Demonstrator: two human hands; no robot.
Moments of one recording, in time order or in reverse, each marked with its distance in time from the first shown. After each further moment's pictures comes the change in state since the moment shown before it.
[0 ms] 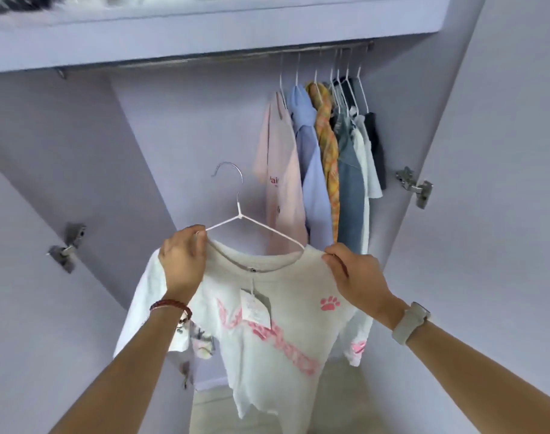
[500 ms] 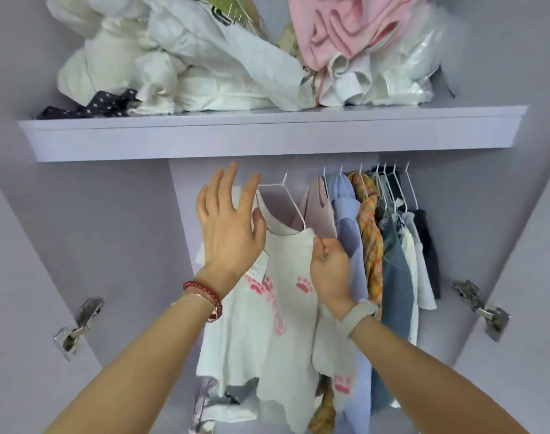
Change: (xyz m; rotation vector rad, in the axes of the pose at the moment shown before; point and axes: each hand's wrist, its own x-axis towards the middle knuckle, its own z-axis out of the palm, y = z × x) left_hand 0.149 0.126 -0.013 0.248 0.381 0.567; right_hand 0.218 -0.036 0.075 0.566 0.257 0.312
